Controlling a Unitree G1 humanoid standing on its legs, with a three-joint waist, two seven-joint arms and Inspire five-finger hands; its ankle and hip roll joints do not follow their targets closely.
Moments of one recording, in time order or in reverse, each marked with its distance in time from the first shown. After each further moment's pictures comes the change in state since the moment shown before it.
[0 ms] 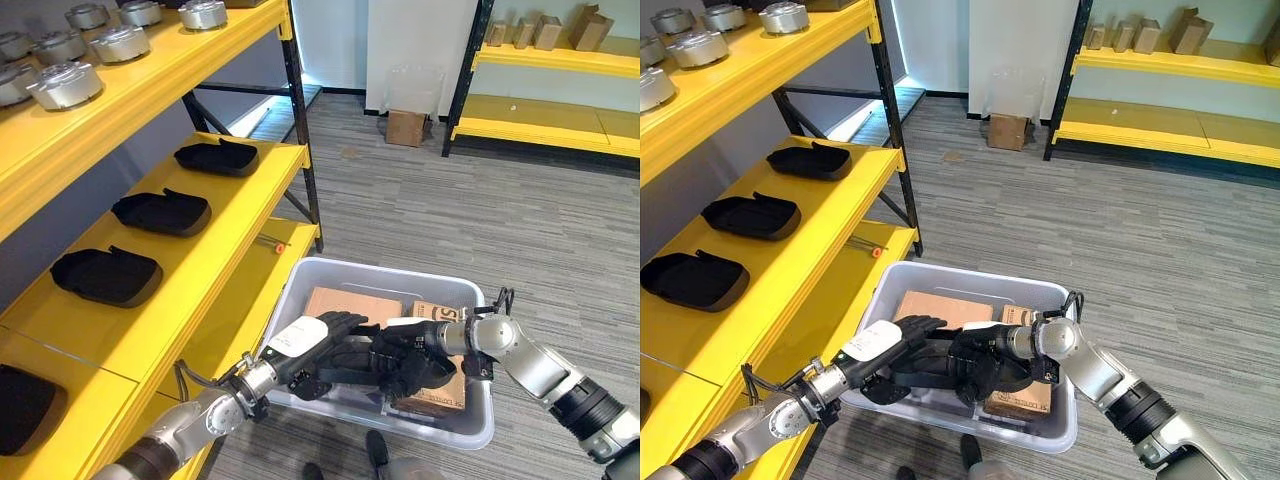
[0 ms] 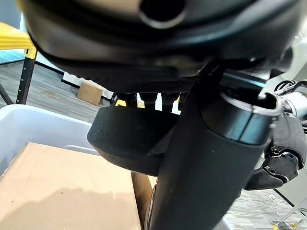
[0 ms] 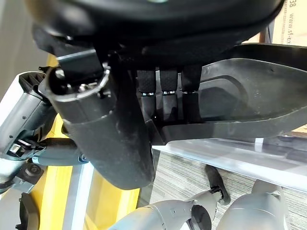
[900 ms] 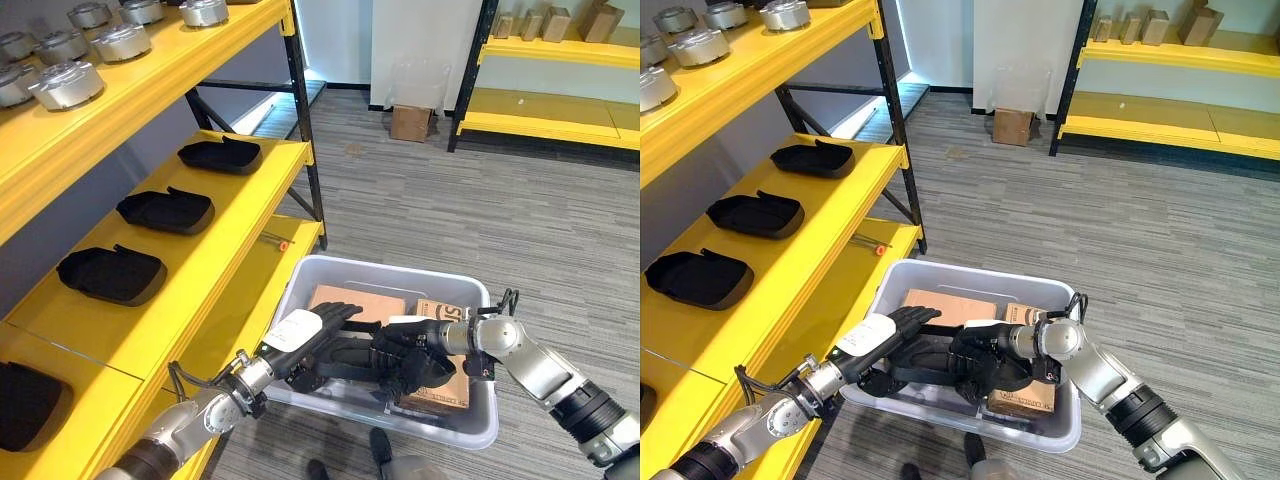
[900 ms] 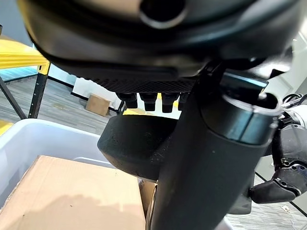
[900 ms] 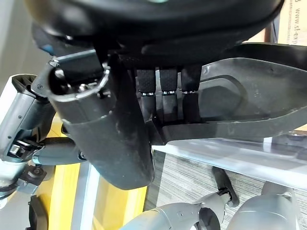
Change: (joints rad) left arm 0.022 -0.019 0.071 0.001 0.047 -0.008 0.047; right arm 0.027 0.012 -0.044 -0.003 -0.001 -0.003 -0.001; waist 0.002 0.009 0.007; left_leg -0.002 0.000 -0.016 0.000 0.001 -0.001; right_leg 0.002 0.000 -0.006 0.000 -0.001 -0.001
